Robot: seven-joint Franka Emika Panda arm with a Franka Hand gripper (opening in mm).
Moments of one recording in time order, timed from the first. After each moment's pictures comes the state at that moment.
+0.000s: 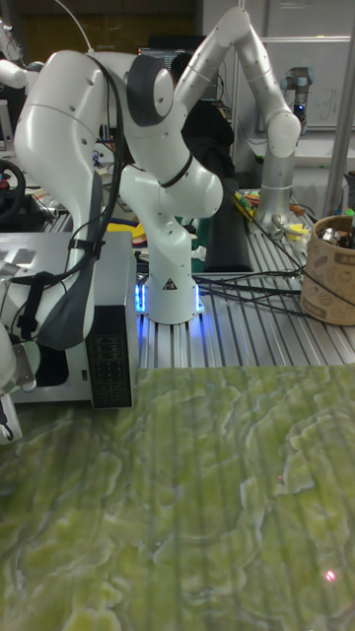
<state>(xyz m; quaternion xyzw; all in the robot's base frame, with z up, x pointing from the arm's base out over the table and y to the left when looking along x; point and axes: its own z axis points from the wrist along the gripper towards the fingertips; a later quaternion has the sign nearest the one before) 0.462 -0.300 0.122 -0.50 -0.82 0.24 0.17</state>
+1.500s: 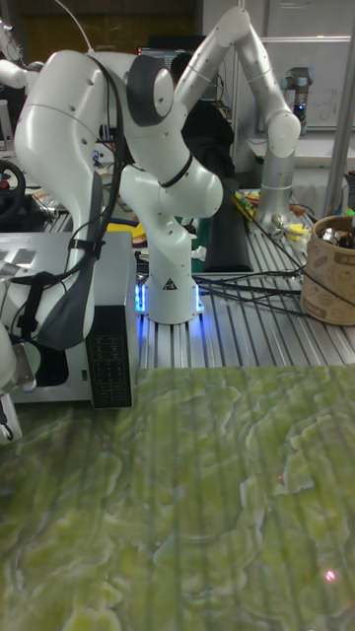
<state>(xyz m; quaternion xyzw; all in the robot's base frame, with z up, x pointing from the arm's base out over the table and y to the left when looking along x) 0.463 -0.300 0.123 -0.49 -0.82 0.25 0.17</state>
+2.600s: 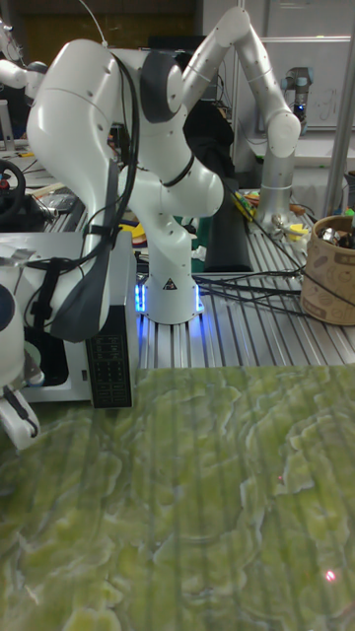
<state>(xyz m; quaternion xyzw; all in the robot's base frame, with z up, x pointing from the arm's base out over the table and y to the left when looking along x) 0.523 -0.278 0.153 -0.39 -0.88 0.21 0.14</state>
